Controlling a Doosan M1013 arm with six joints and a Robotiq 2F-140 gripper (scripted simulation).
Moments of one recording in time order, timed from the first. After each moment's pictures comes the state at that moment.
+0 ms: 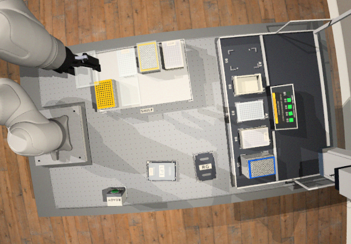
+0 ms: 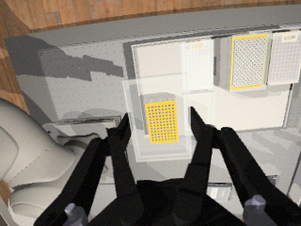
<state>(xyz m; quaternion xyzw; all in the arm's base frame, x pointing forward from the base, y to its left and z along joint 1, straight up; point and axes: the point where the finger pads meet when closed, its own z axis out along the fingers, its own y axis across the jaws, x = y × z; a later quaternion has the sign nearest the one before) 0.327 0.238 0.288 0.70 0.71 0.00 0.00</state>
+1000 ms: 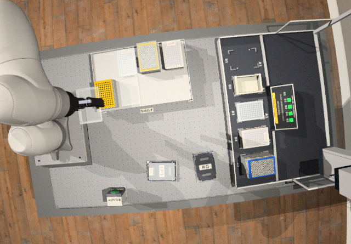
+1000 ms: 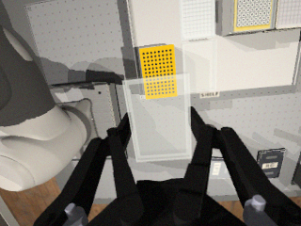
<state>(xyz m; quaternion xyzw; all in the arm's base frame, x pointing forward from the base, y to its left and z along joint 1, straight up) 0.325 0.104 0.288 0.70 0.71 0.00 0.00</state>
